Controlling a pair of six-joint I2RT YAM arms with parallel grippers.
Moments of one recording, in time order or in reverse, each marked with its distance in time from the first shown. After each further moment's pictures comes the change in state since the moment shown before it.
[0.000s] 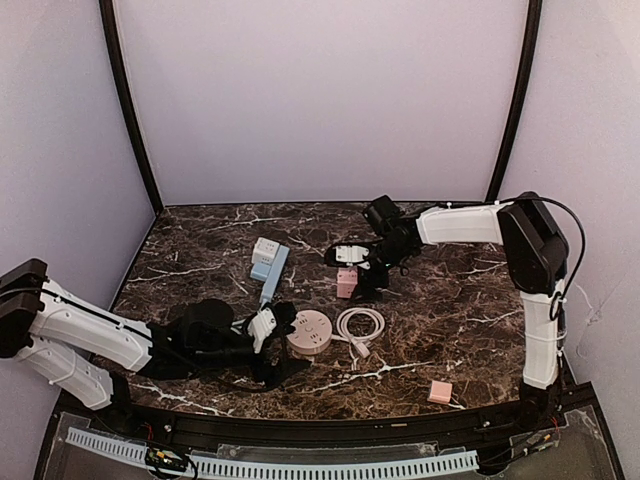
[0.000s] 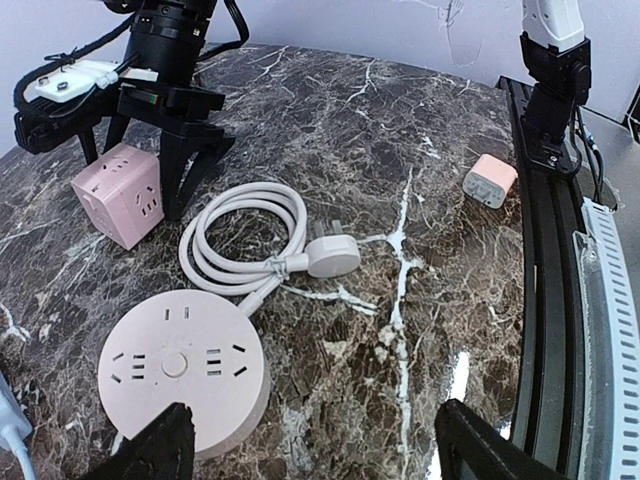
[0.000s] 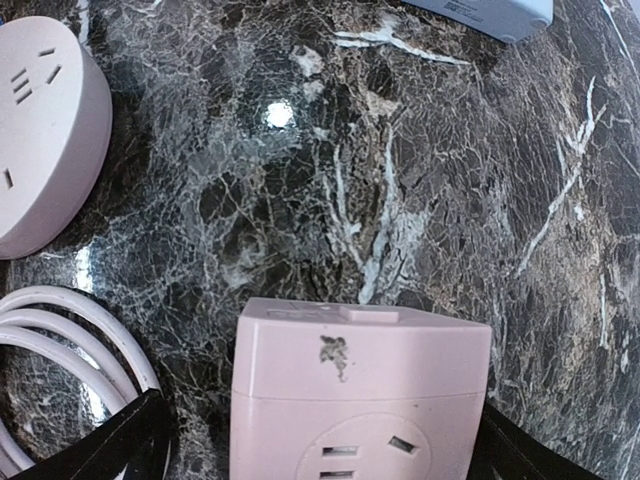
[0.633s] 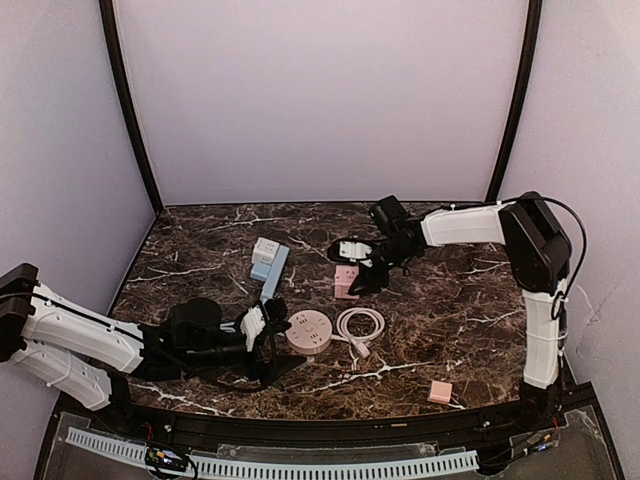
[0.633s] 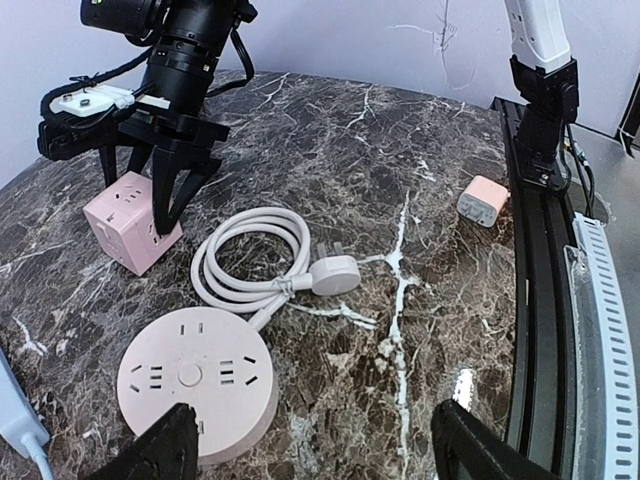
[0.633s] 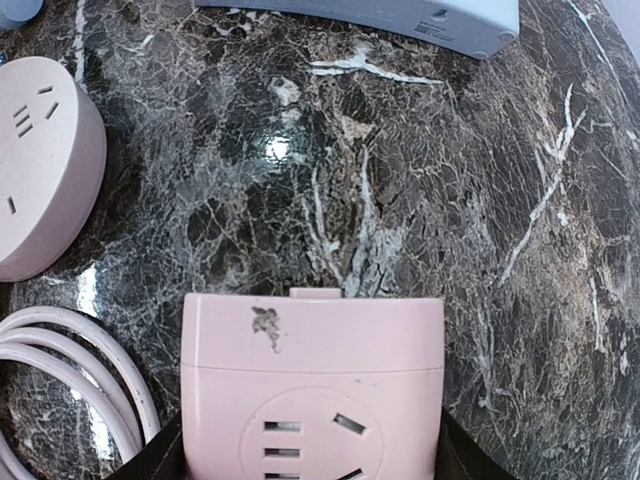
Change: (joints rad) left arm 0.015 -0.067 -0.045 0.044 0.010 0.016; right arm -0.025 -0.006 -0.042 0.087 -0.078 0.039
